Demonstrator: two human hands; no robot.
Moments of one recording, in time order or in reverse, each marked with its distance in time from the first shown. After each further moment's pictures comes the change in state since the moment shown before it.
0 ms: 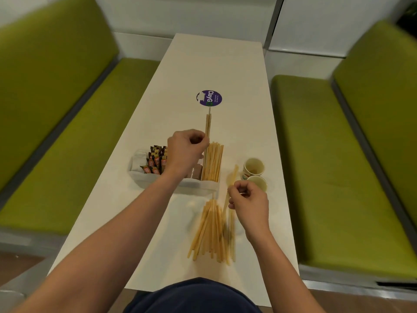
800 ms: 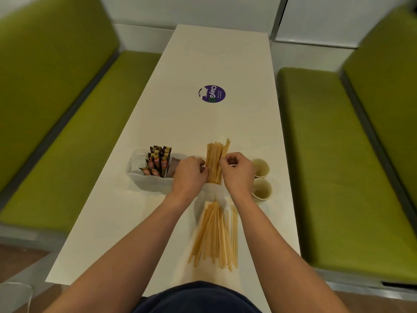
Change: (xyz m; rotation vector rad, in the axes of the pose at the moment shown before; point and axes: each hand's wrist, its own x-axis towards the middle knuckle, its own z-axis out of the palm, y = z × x) left_hand -0.008 -0.064 0.029 0.594 -0.124 0.077; right_hand 0.083 -0.020 0.057 -0.193 0.082 -0.095
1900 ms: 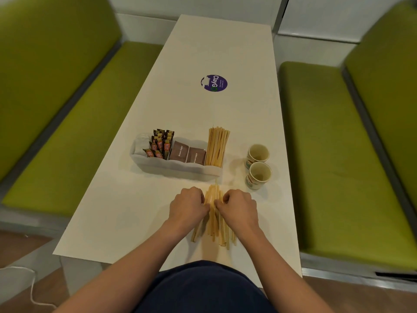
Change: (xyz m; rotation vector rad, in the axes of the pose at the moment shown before) left_hand -0.112 -0.014 0.016 0.144 -0.304 -0.208; right_hand -0.097 0.054 -0.032 -0.706 -0.343 -0.027
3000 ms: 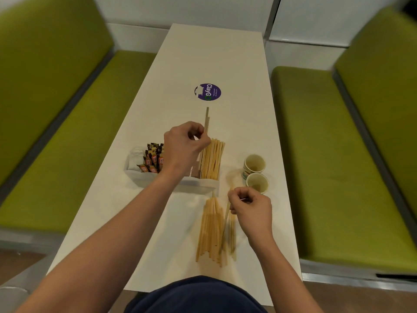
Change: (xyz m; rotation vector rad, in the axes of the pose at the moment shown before) left_hand 0.082 0.058 -0.117 -0.581 0.477 0.286; right_hand -0.008 -0.001 -0.045 0.885 0.208 0.093
